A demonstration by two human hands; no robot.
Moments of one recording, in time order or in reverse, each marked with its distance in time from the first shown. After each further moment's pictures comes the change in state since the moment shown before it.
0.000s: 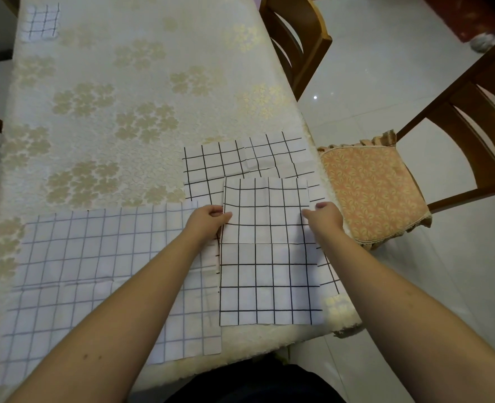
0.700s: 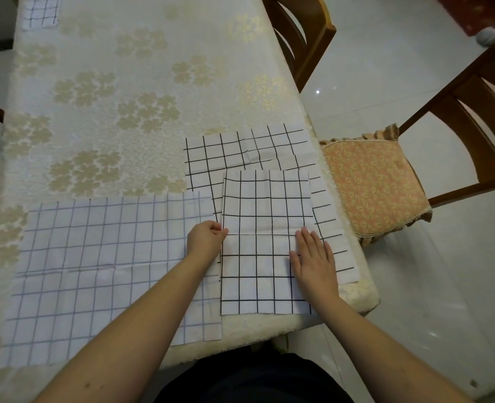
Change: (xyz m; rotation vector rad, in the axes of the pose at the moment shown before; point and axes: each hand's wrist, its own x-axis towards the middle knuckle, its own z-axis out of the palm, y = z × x) left_hand -0.031 -0.047 0.018 0.183 0.172 -0.031; right_hand -0.072 0.124 0.024 -0.725 0.080 -0.748
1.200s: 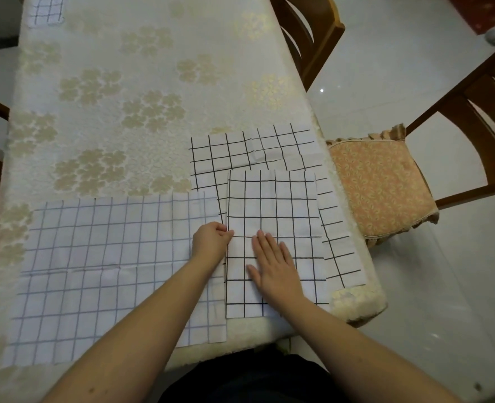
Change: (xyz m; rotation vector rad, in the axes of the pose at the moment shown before) left_hand 0.003 -0.001 0.003 0.052 0.022 0.010; right_hand 0.000 -0.075 0.030 -0.070 -0.113 -0.259
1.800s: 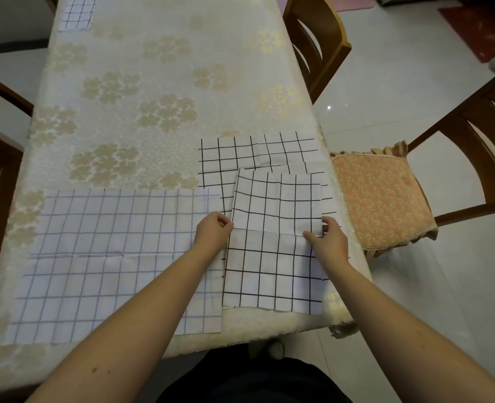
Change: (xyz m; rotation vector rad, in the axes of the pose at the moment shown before) left_hand -0.009 0.015 -0.011 -0.031 0.018 0.034; right_hand 0.027 0.090 -0.080 0.818 0.145 0.665
